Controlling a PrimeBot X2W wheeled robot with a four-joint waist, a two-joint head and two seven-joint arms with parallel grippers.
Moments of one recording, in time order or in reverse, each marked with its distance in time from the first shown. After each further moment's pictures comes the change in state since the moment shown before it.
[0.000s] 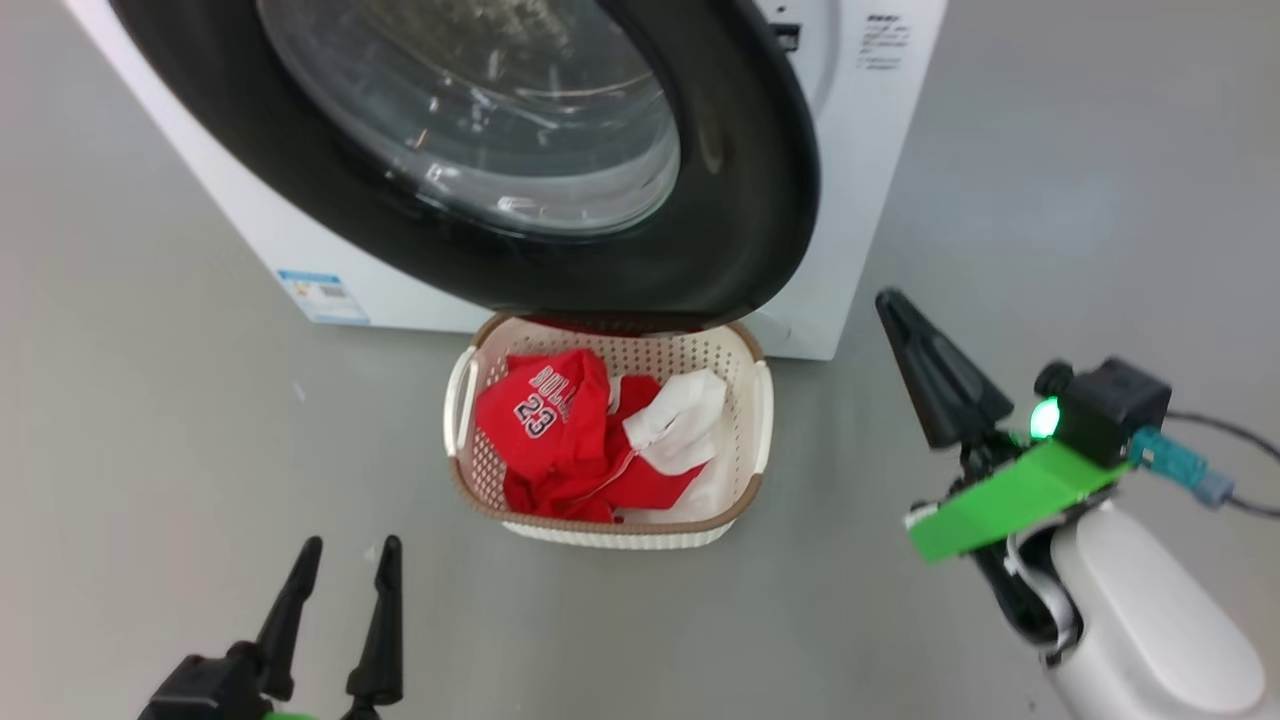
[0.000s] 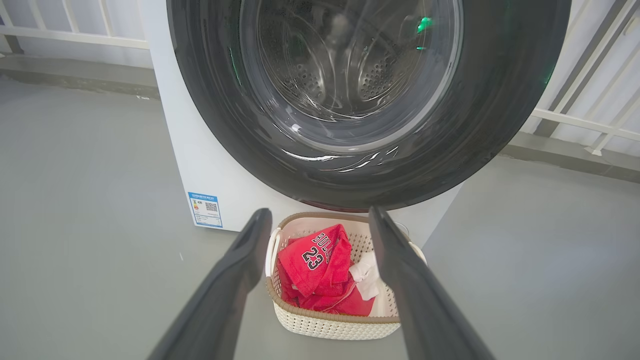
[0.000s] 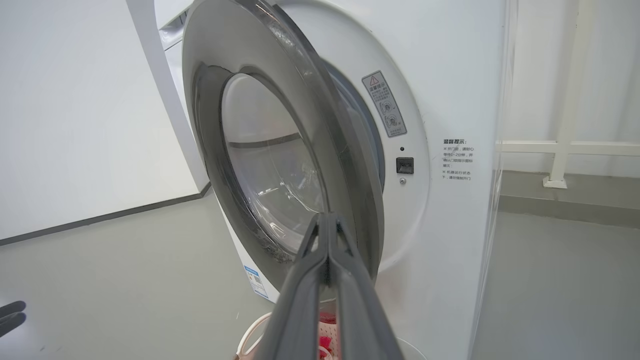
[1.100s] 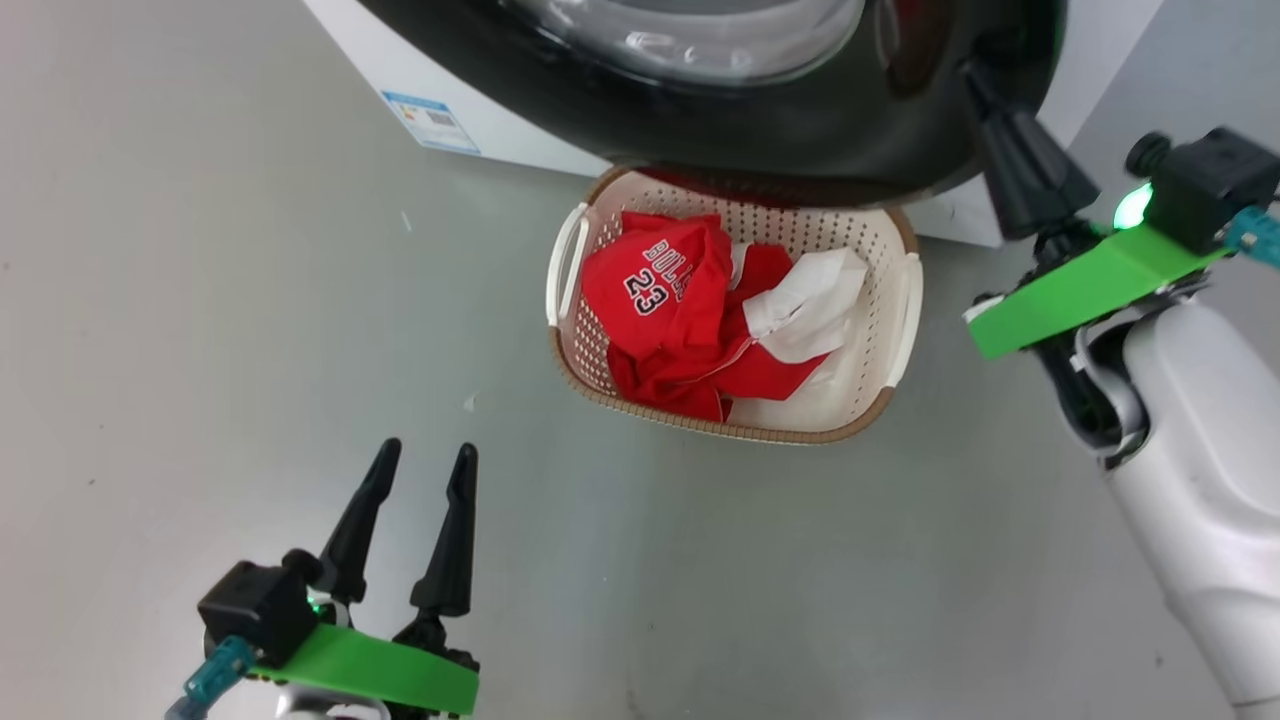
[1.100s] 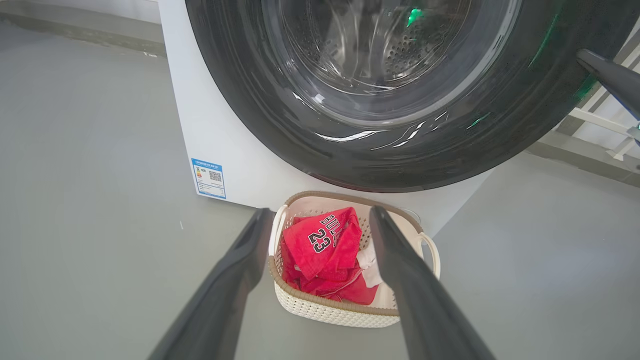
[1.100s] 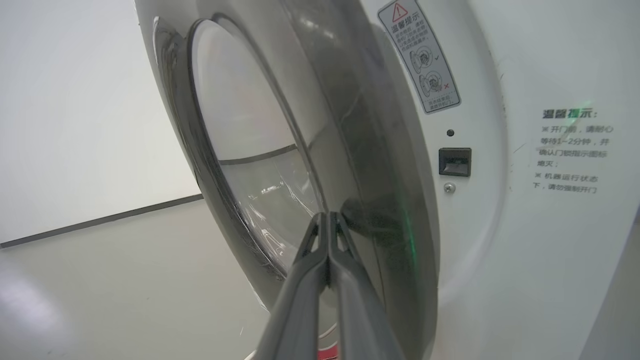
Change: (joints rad) left arm -0.154 -0.006 -0.134 0.004 -0.115 -0.006 0.000; right arm -0.343 -0.064 -0.004 0.168 0.032 0.002 0.000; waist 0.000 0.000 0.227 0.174
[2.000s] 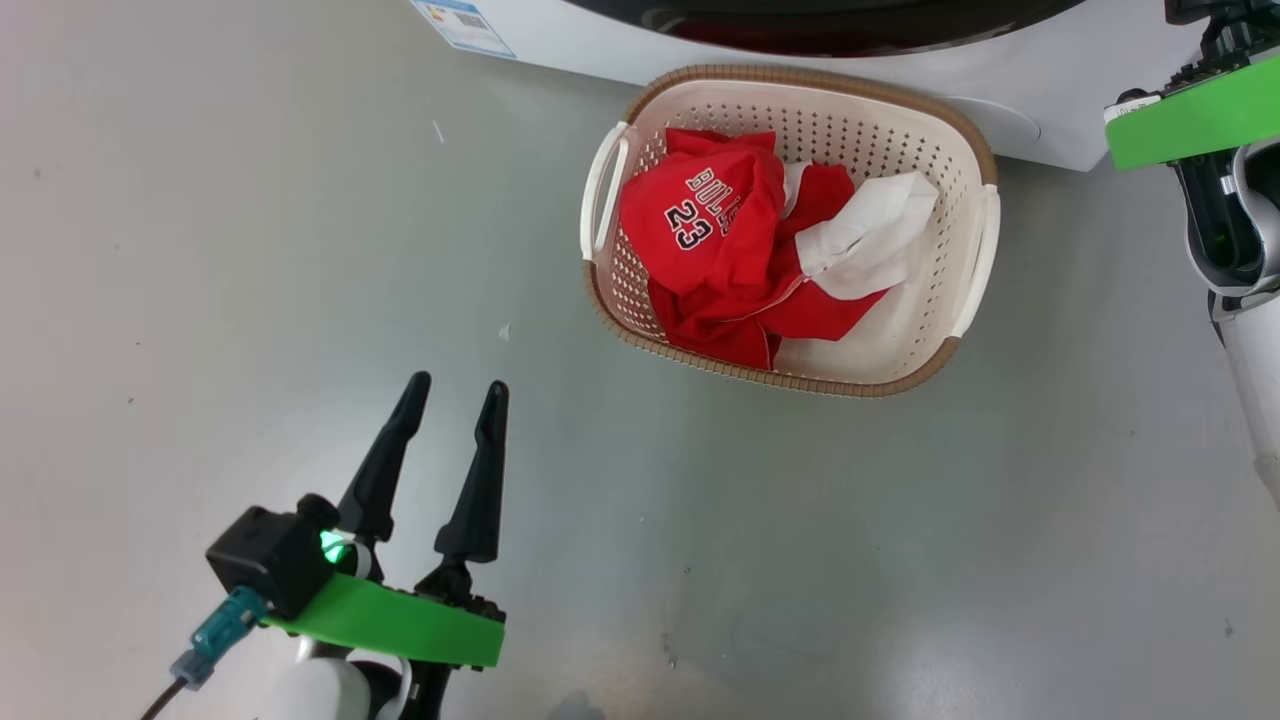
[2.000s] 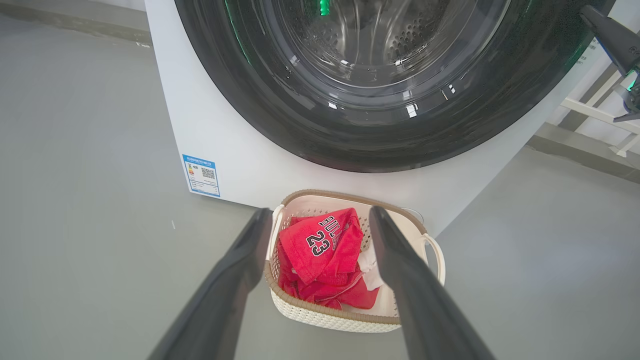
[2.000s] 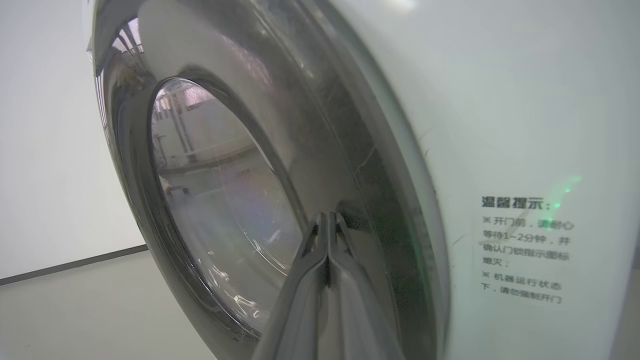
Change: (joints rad) left arm -0.089 -0.006 -0.051 -0.031 -0.043 0.000 0.000; right arm -0.200 -0.044 -0.134 -0.006 -0.050 0.010 -0.001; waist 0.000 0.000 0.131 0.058
